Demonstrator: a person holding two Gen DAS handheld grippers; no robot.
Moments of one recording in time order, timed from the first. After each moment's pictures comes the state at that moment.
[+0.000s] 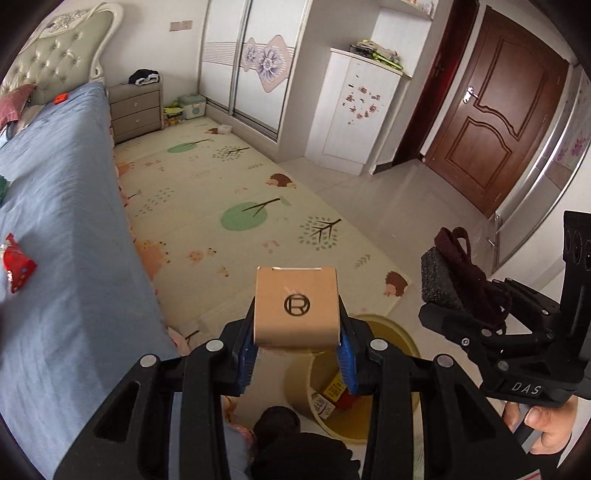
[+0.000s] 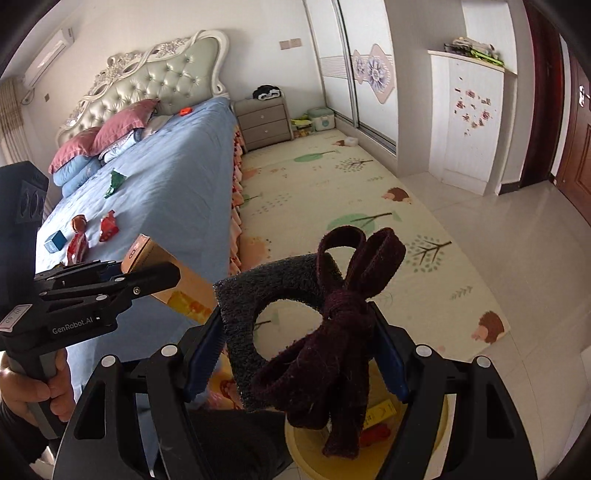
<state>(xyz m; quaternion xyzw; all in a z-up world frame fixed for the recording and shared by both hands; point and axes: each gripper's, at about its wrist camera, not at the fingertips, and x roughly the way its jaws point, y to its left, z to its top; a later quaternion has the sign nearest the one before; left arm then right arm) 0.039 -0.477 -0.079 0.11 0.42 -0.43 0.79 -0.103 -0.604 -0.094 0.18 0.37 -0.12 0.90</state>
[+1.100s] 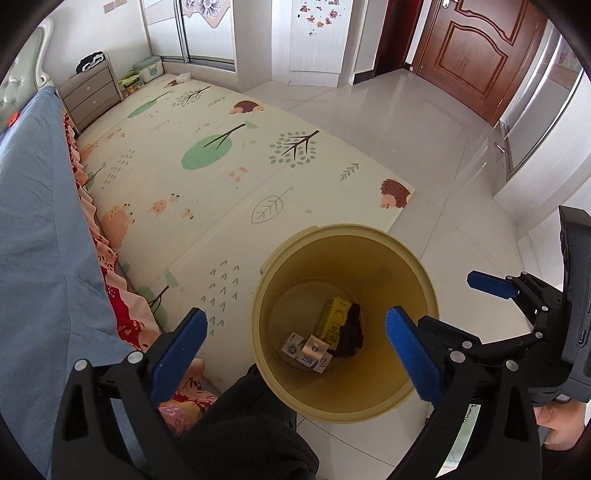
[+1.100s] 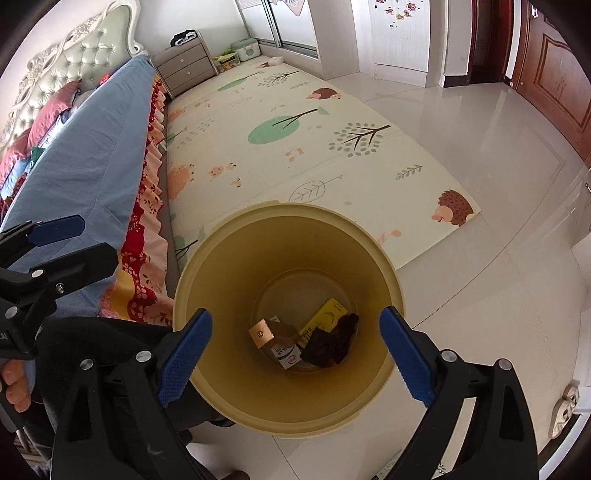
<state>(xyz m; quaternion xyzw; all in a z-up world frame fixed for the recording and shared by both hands) -0.035 -0.569 -0.195 0.24 0.48 -0.42 0.73 -0.191 -0.661 -0.241 0.26 0.48 -0.19 0.82</state>
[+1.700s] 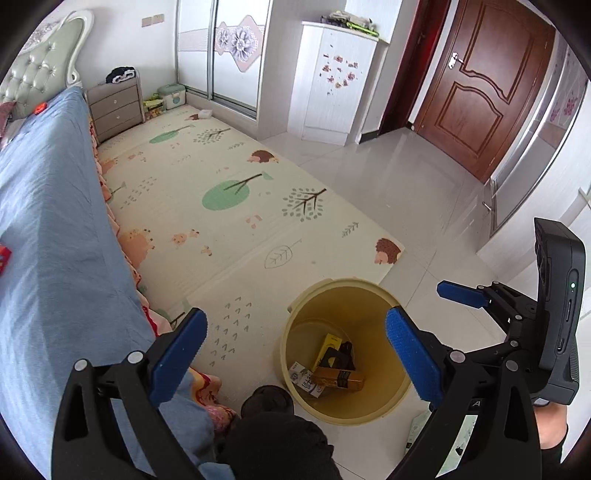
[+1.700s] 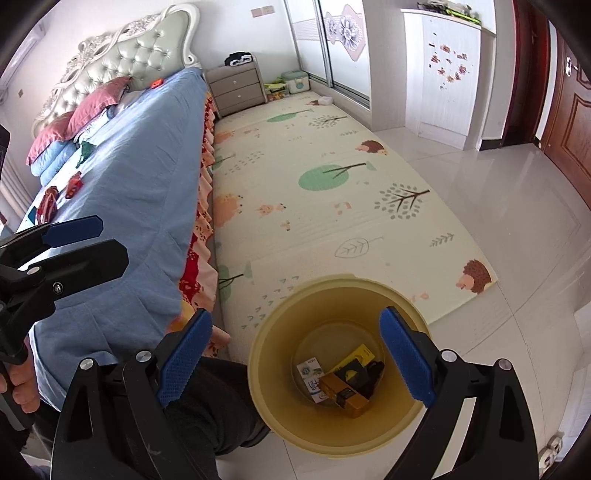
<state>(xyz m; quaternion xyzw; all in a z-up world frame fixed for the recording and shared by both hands) -0.003 -0.487 -0.096 0.15 0.43 -0.43 0.78 -0.138 -0.609 -0.144 0.19 0.43 -0.14 0.87</state>
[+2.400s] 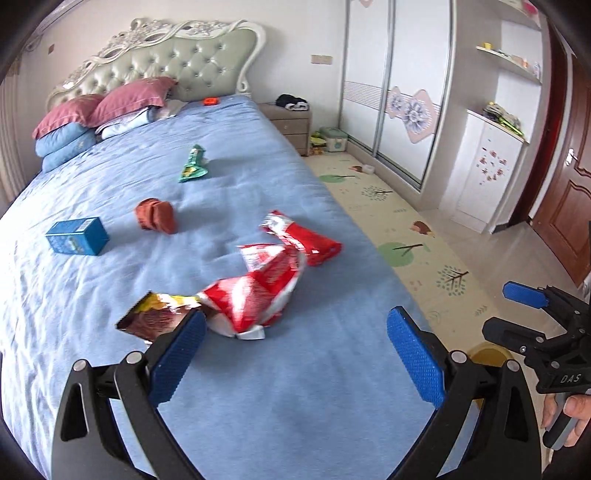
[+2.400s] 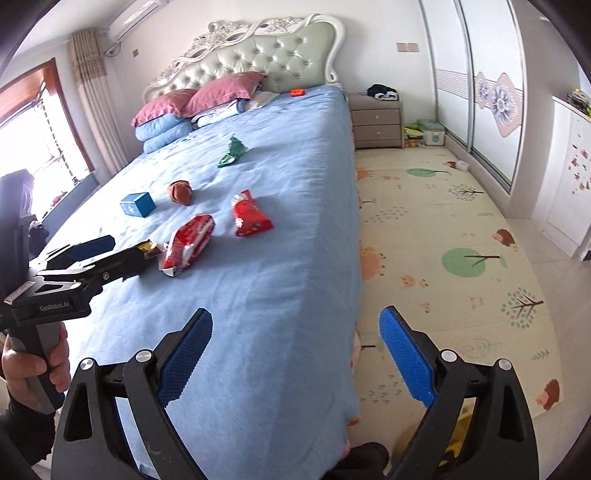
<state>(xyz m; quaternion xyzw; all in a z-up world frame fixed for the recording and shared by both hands) 0.134 -0.205 -0.028 0.07 0.37 -0.20 0.91 0.048 -0.411 -0.053 0.12 0.36 0.07 0.92</state>
